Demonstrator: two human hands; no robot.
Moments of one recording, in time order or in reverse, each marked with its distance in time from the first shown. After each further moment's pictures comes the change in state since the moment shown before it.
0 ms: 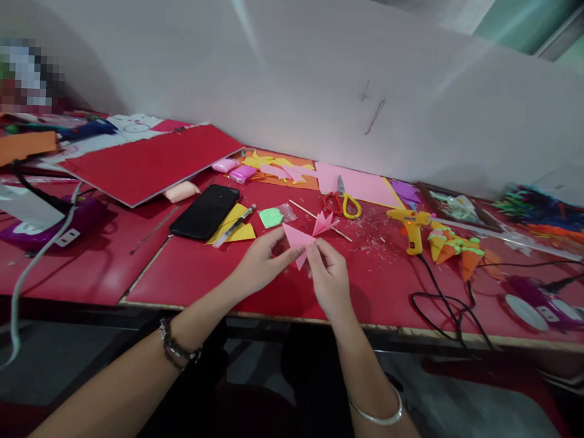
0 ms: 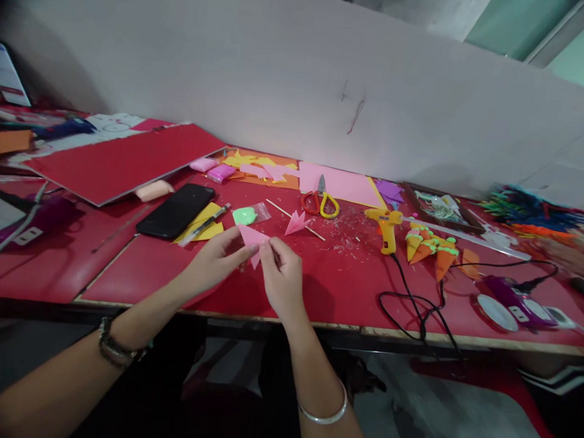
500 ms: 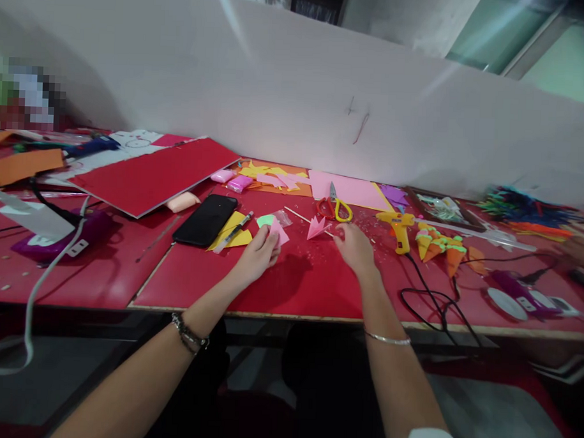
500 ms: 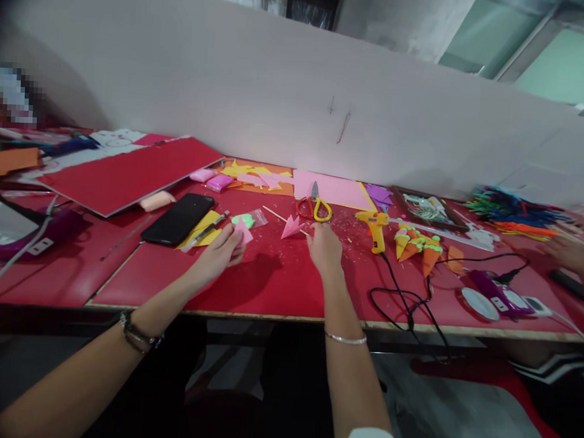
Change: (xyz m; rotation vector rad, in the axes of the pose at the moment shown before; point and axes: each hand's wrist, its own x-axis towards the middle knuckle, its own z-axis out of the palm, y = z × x) left_hand 0.010 -0.018 0.001 -0.447 0.107 -0.219; right_hand 0.064 0.043 -0.076 -1.047 0.038 0.019
